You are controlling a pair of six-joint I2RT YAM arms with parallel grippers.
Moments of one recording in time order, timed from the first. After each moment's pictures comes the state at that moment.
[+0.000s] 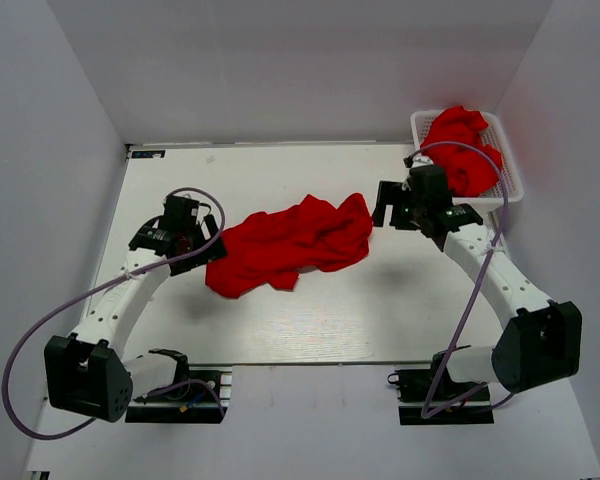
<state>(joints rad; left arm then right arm) -0.22 1.18 0.96 -0.79 -0.13 -0.52 0.32 1.32 1.10 -0.49 0.01 0.28</state>
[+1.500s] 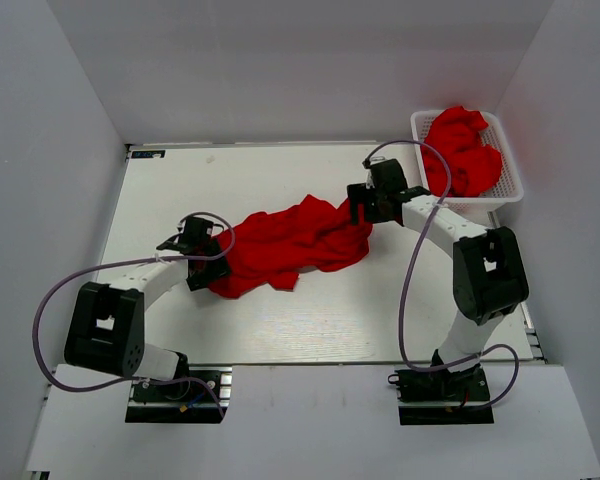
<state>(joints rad) -0.22 1.41 0.71 -0.43 -0.10 -0.59 0.39 1.75 1.25 -0.36 0.04 0.15</state>
